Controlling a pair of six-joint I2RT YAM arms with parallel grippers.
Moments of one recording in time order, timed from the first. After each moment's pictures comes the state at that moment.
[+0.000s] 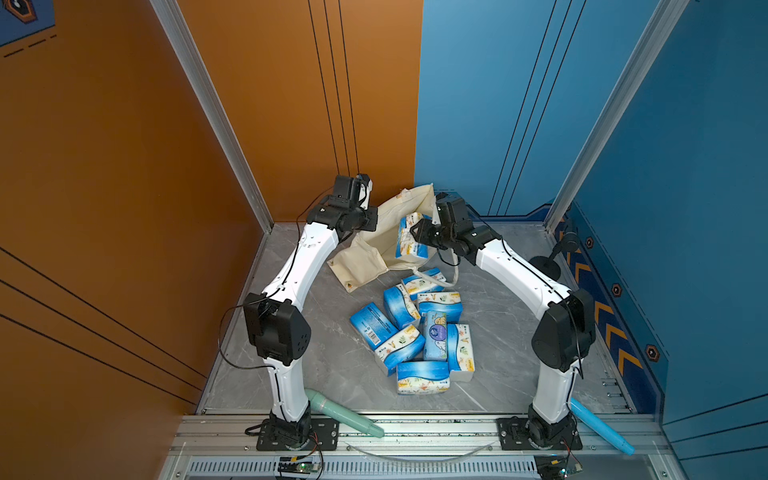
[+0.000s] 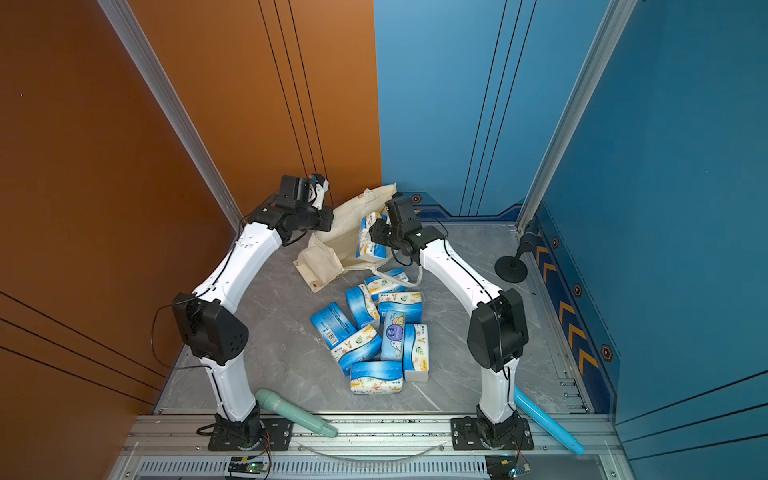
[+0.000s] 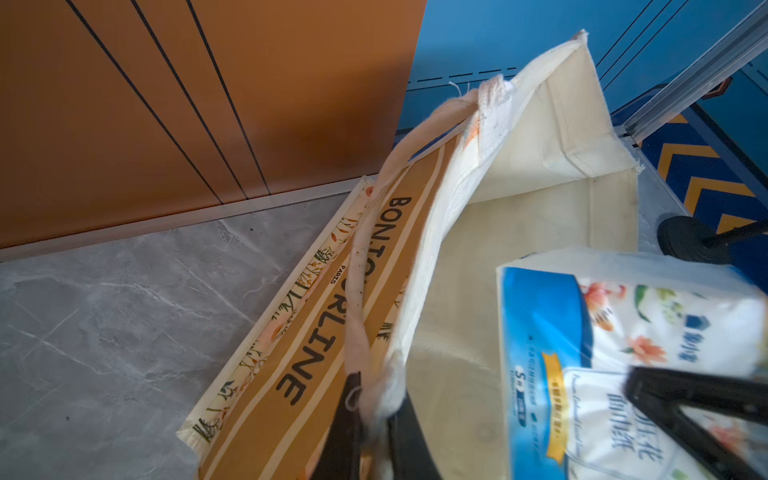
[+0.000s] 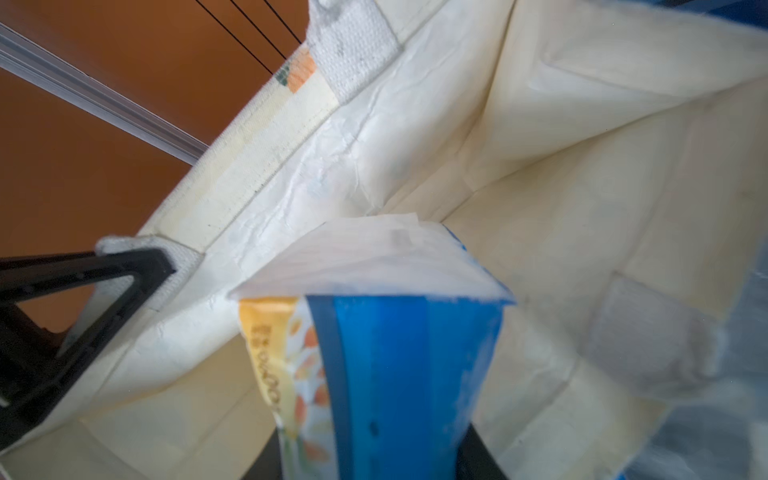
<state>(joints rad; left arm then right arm) -0.28 1.91 1.99 -0.73 0.08 -0.13 0.53 1.94 1.83 -0.44 -0.10 0.67</state>
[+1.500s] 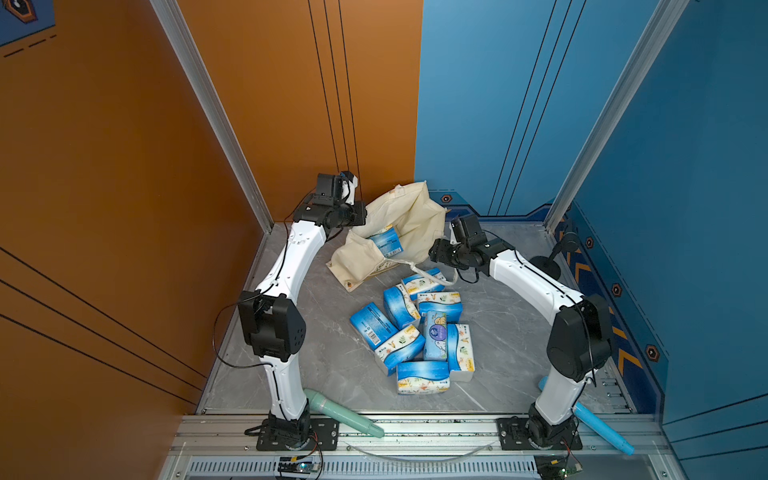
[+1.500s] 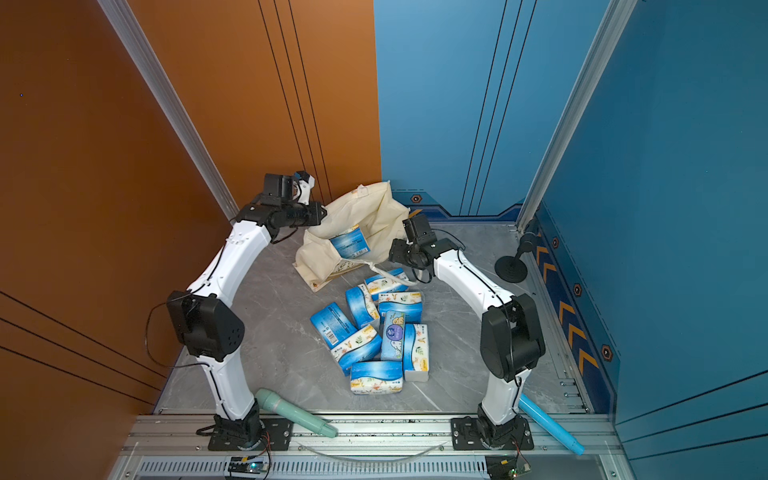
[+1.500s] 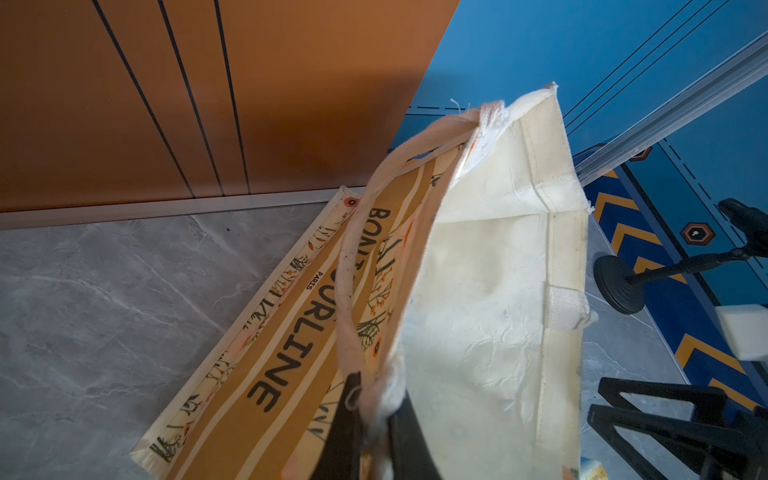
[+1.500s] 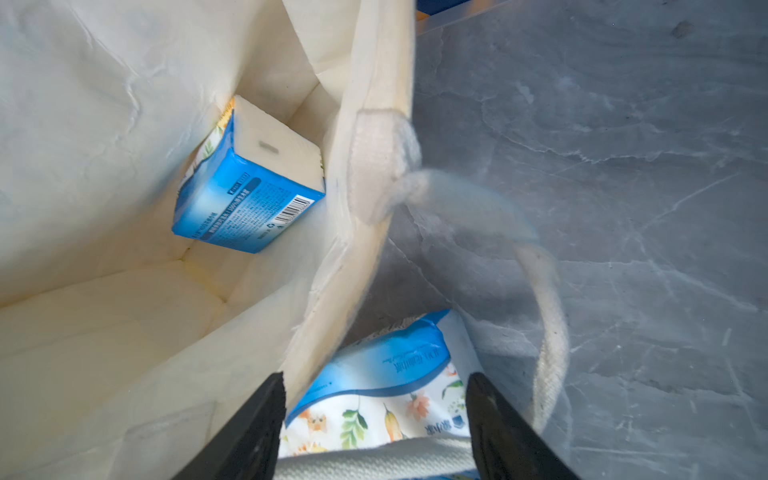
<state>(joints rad) -0.20 1.93 1.99 -0.68 0.25 -0.21 0.44 1.81 1.54 -0.51 -0.07 0.61</state>
